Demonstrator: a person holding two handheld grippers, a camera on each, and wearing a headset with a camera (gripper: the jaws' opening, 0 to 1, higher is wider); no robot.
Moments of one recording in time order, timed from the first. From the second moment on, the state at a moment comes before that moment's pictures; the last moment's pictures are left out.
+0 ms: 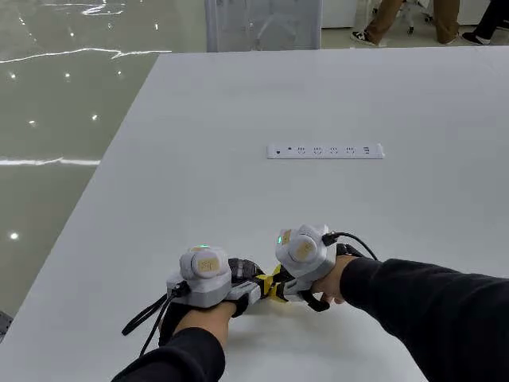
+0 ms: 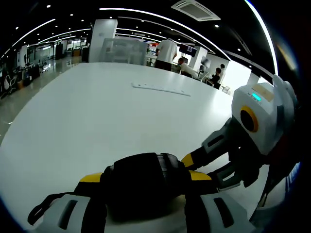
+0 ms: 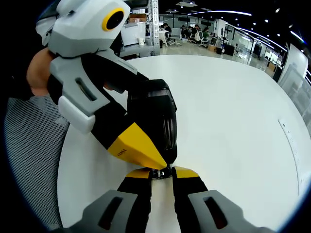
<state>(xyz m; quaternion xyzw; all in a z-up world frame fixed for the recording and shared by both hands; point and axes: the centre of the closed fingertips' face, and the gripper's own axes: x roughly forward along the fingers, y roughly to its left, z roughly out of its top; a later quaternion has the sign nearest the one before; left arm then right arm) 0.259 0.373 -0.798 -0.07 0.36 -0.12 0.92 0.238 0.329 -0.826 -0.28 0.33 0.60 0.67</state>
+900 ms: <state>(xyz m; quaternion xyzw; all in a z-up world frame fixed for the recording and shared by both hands) 0.238 0.366 -0.785 -0.05 0.31 -0.29 0.91 0.215 0.285 -0.820 -0.22 0.36 0.54 0.73</state>
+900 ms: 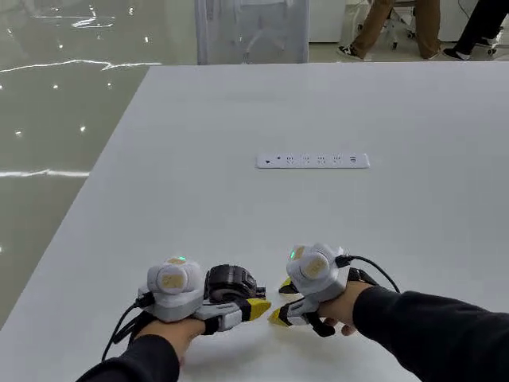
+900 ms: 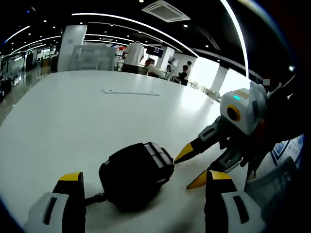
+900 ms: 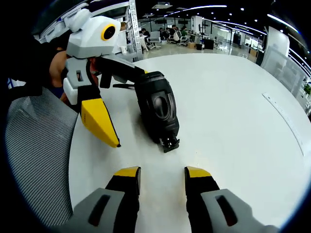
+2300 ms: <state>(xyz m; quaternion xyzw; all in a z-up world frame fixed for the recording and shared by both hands) 0.159 0.513 -0.729 0.03 0.27 -0.29 0.92 0.134 0.042 -0.752 -0.16 0.31 0.33 0.88</state>
